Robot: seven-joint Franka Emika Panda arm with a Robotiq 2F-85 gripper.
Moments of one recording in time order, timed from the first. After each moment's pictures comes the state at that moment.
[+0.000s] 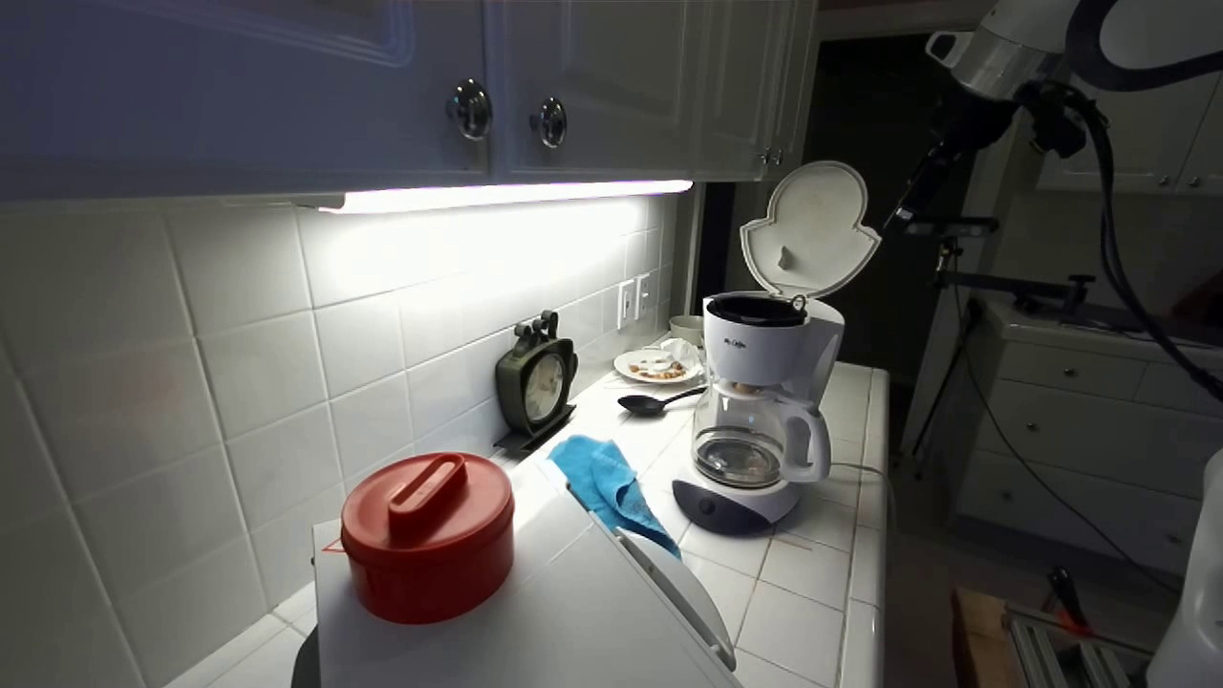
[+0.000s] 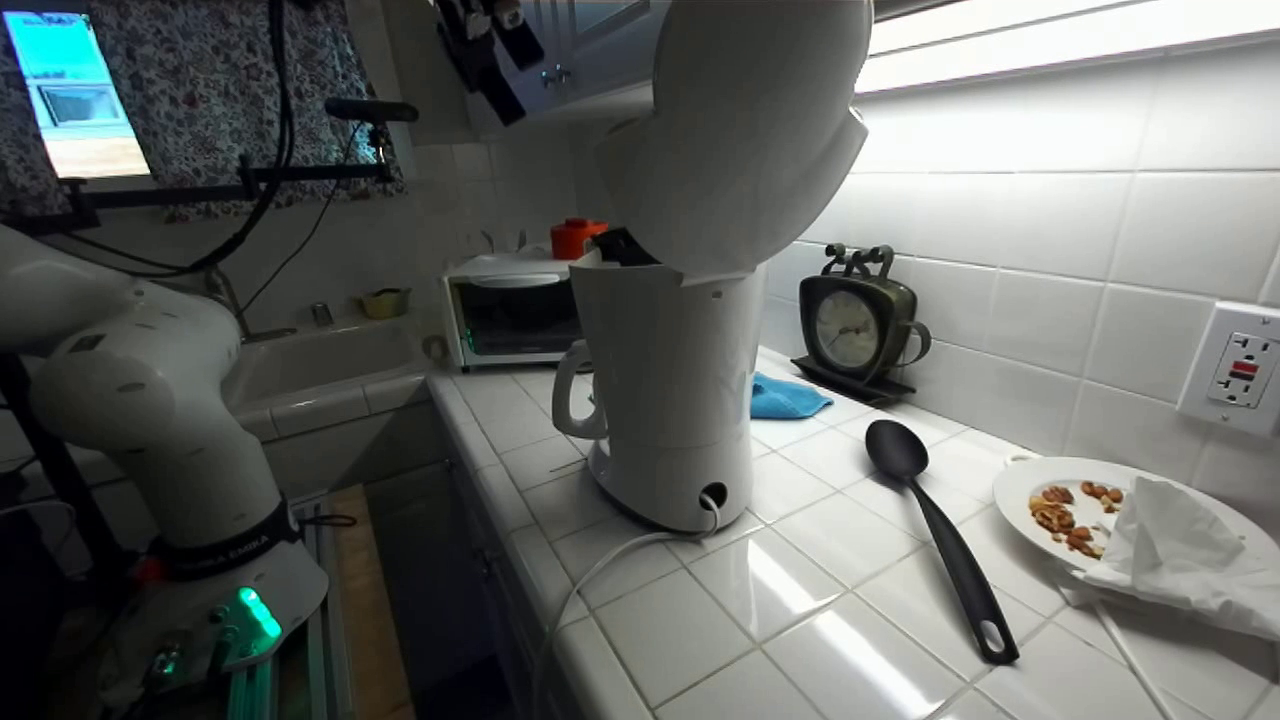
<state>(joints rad) -0.16 -0.81 -0.24 -2.23 -0.44 1.91 -0.22</state>
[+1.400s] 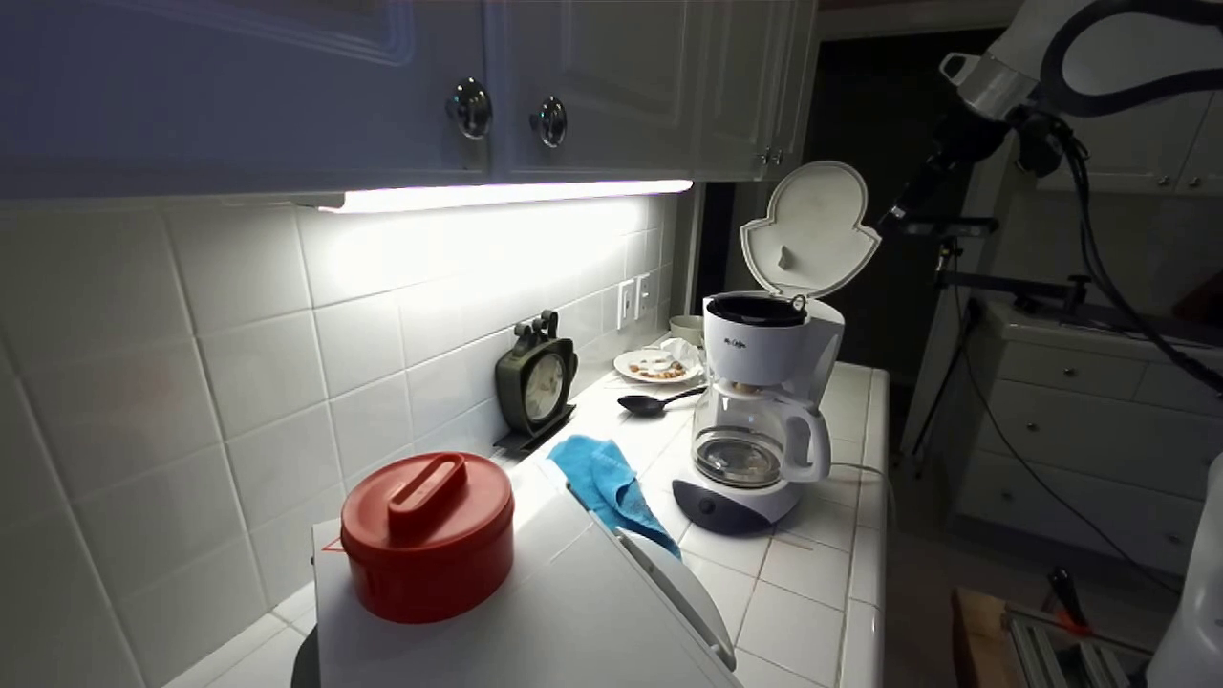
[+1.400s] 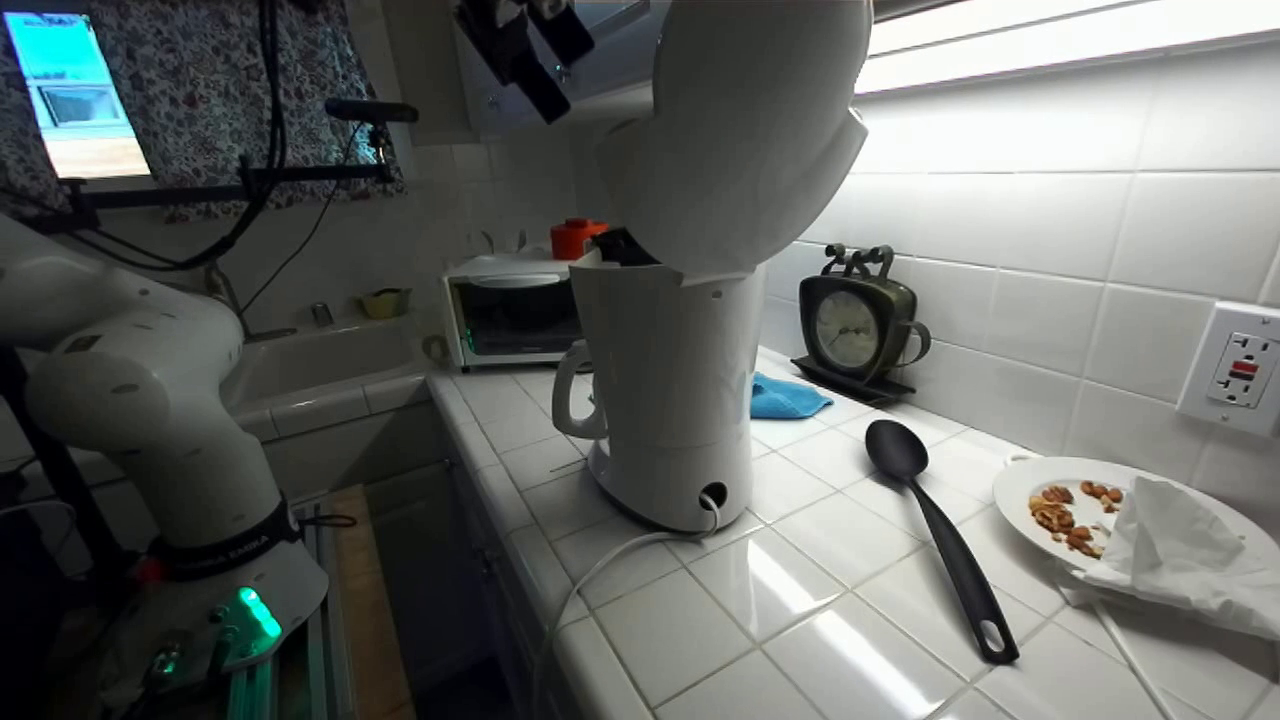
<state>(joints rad) -0.20 -0.76 -0.42 -2.22 -0.41 2.11 -0.30</state>
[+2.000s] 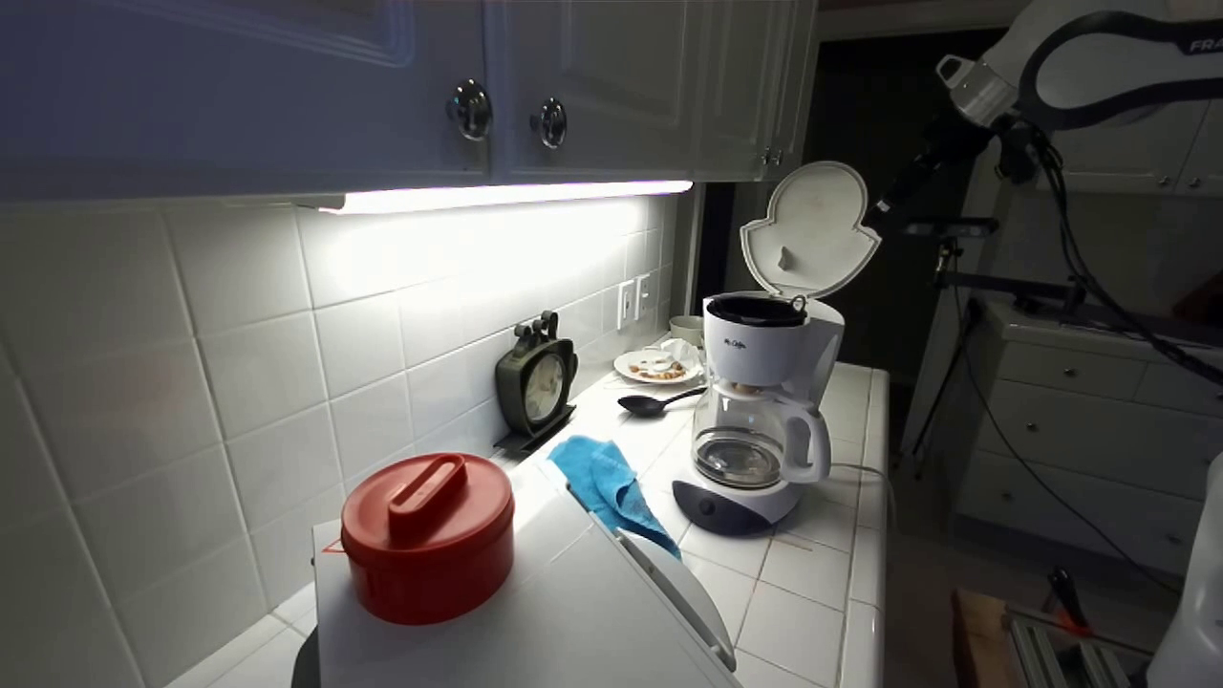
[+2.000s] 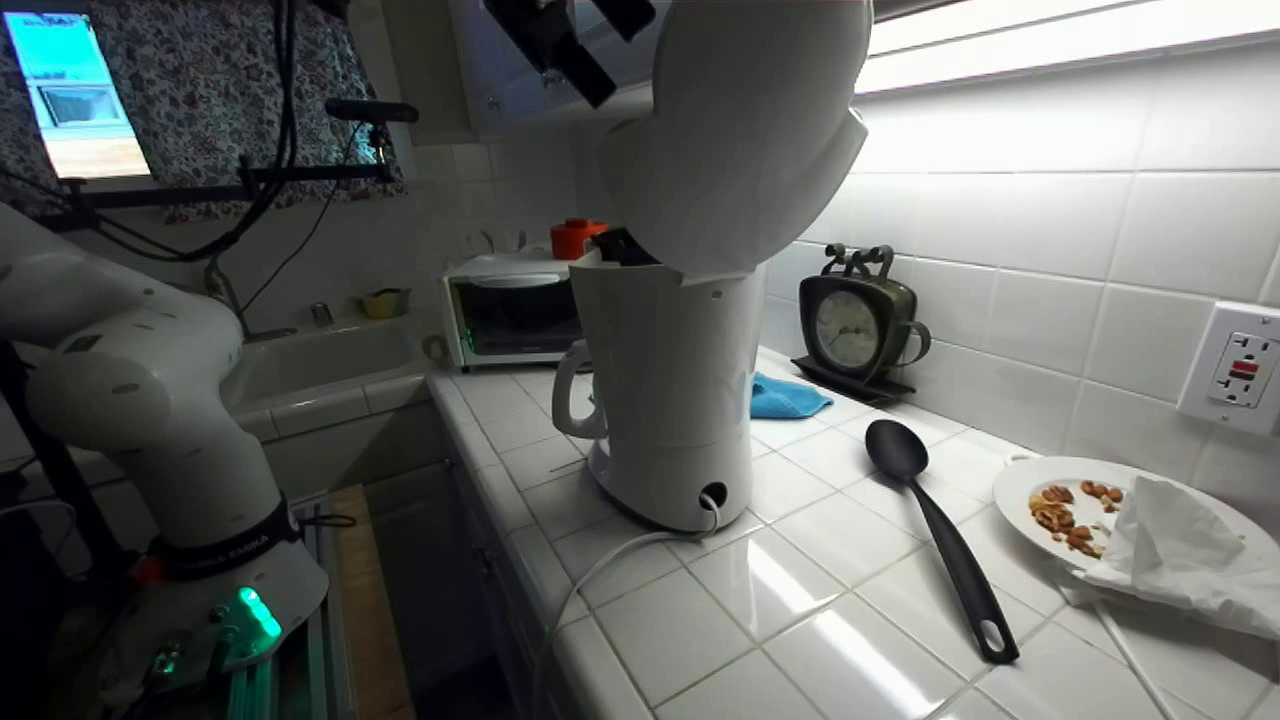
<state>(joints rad) -0.19 -0.70 -0.49 -2.21 -0.36 2.27 -0.38</state>
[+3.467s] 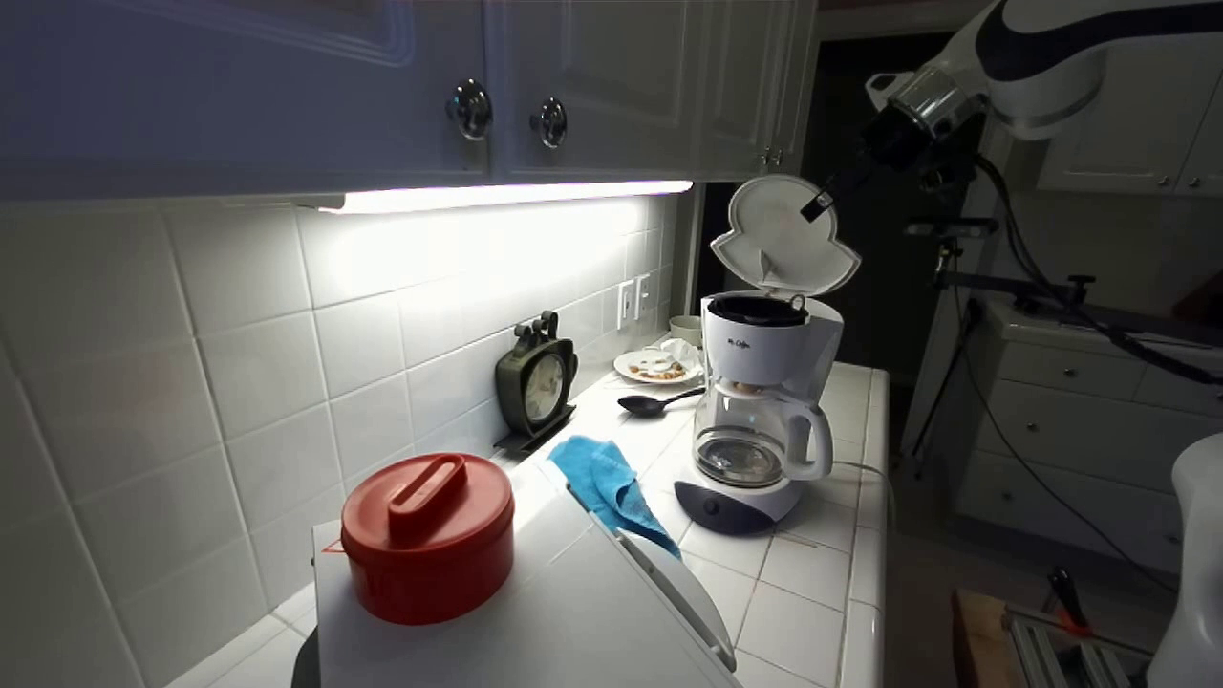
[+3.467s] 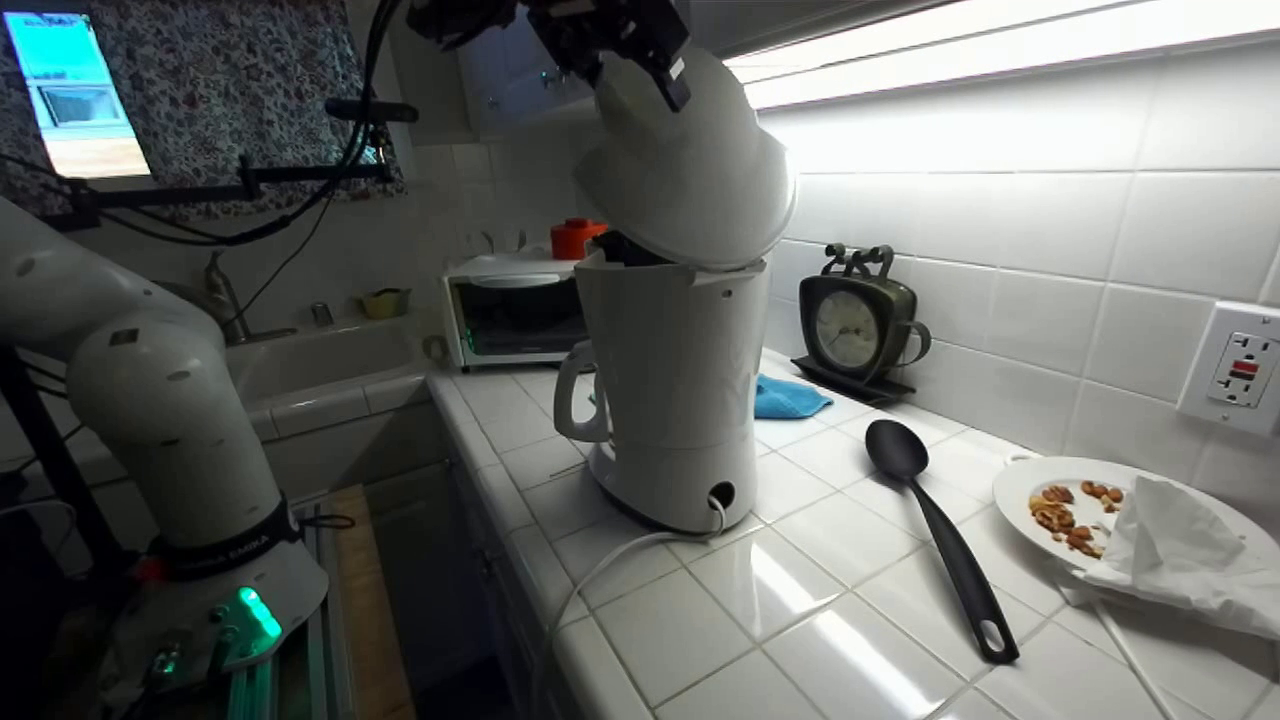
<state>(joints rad) 0.09 -0.62 -0.61 -2.13 0.15 2.16 -0.65</state>
